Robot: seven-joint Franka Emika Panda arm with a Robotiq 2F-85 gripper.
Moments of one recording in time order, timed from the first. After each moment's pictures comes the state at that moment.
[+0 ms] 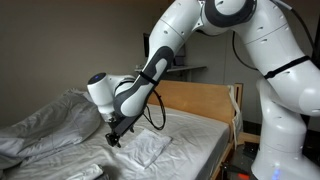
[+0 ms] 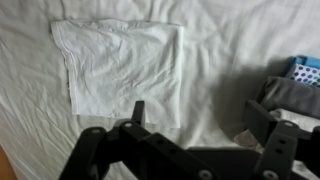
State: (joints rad) arm 0.39 0.49 0.04 -1.91 -0.56 2.29 0.84
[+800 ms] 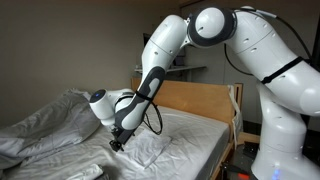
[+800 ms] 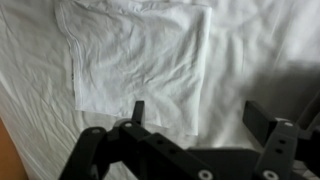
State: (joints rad) arm 0.40 0.67 -0.03 -1.79 -0.64 2.31 0.84
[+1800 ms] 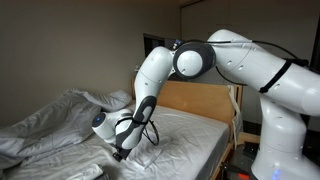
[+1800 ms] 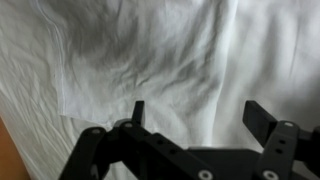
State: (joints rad) arm 0.42 0.98 -0.13 -1.54 -0.67 2.34 0.85
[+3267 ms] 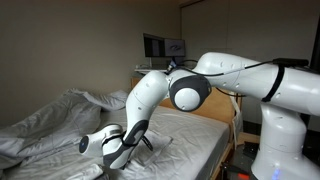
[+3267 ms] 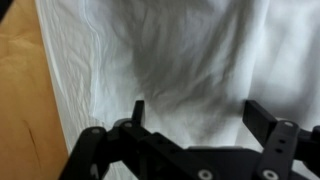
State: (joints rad) arm 0.50 1.26 -0.17 -1.15 -0.68 1.95 0.83
